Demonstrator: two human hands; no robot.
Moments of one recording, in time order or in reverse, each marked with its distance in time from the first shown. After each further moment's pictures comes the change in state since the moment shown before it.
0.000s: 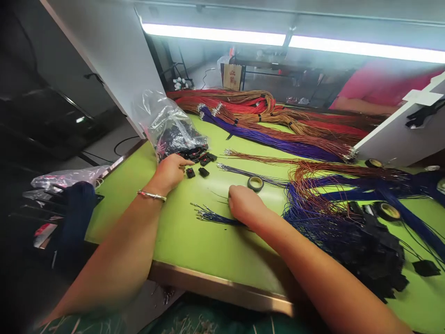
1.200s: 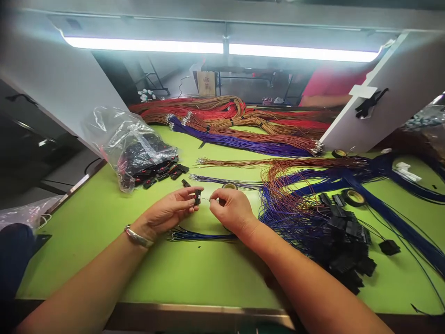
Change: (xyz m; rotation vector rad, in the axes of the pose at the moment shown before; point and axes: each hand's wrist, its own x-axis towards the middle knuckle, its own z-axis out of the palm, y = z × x) left_hand -0.045 0.075 0.039 -1.453 -0.676 -0.297; right_hand -0.014 0.034 0.003 0.629 0.503 -0.022
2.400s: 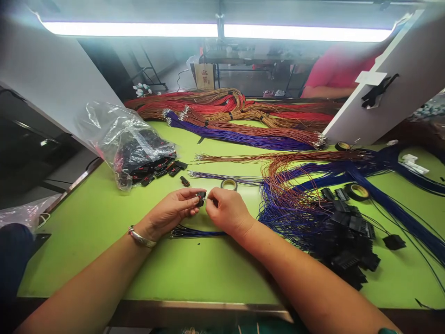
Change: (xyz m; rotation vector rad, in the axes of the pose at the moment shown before) left_hand 0.002 -0.012 0.002 0.207 0.073 0.041; right_hand -0.005 0.000 0.011 -0.188 -0.038 -0.097
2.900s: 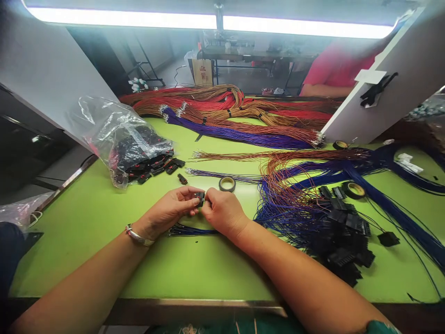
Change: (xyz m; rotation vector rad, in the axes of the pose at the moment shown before) left_hand 0.001 -0.006 -0.001 0.080 -0.049 0.033; right_hand -0.003 0.002 0.011 -0.058 0.001 0.024
